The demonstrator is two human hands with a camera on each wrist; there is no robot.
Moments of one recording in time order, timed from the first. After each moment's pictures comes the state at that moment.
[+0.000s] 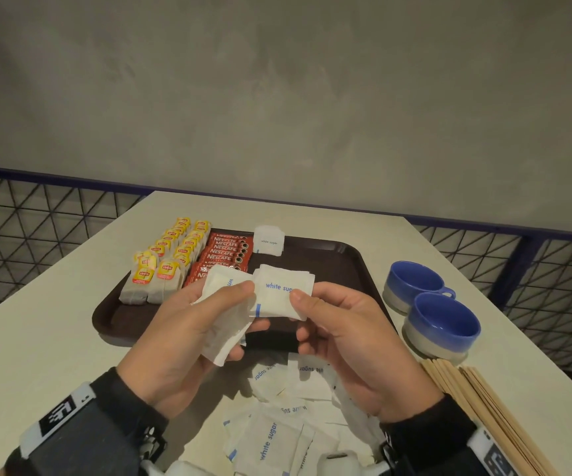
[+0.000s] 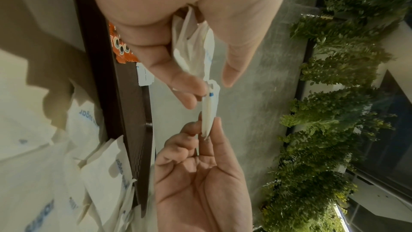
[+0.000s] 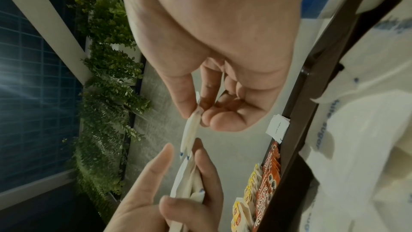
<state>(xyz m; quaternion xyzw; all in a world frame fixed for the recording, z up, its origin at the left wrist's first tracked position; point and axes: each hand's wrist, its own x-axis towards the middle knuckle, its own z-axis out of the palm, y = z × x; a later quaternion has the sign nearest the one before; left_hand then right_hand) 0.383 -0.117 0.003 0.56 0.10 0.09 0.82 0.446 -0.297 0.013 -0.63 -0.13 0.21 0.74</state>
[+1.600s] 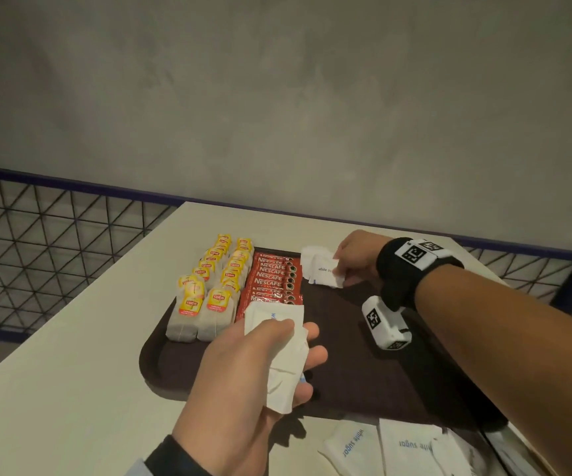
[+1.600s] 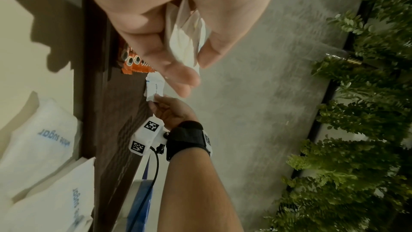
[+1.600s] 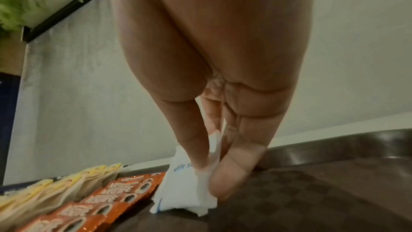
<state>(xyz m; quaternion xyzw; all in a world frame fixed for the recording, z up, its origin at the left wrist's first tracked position) 0.401 -0.081 0.000 0.43 0.17 0.07 0.88 0.662 -0.173 0.034 -0.93 -0.09 0.17 0.33</state>
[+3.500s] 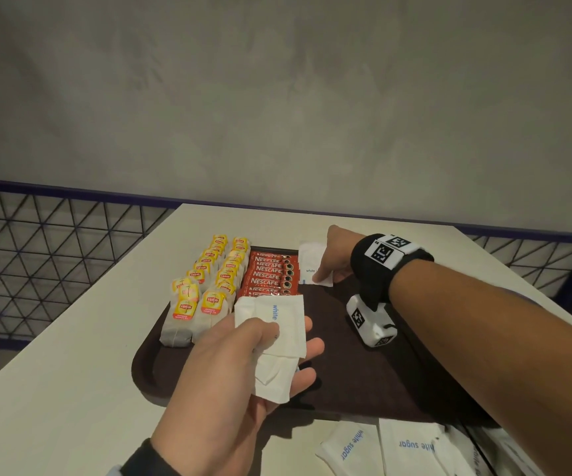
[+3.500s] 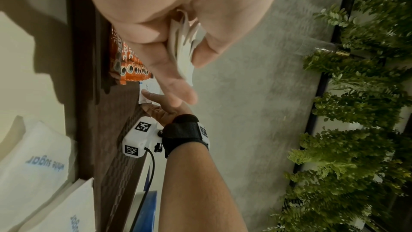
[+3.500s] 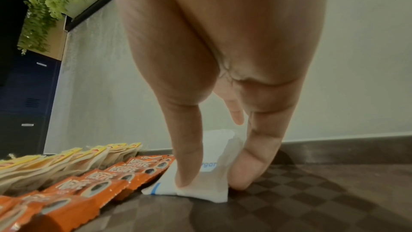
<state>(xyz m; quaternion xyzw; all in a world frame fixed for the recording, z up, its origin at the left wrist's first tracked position) 0.403 -0.079 0.005 0.45 0.17 0.05 0.88 0.663 -0.150 0.026 -0.96 -0.13 0.14 0.21</state>
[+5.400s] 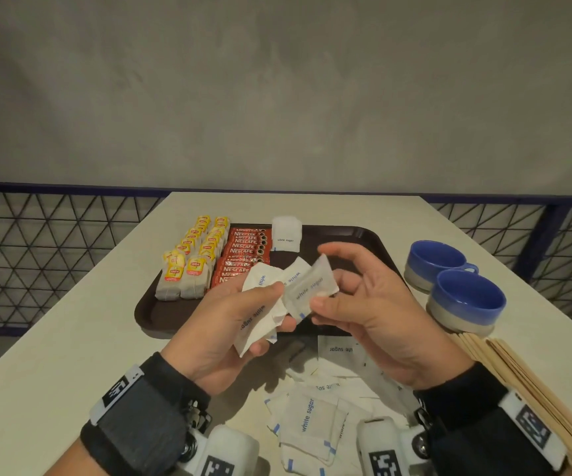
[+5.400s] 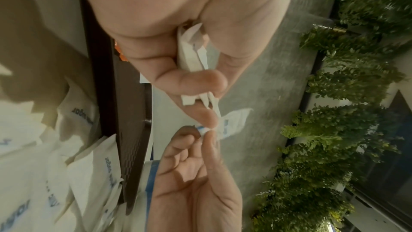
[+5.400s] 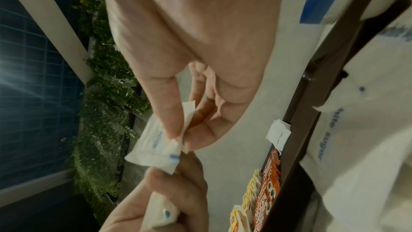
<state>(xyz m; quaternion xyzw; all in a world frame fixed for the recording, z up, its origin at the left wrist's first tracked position) 0.377 -0.111 0.009 0.54 0.08 -0.01 0.84 0.442 -0.295 0.018 -0.60 -0.21 0.20 0.75</state>
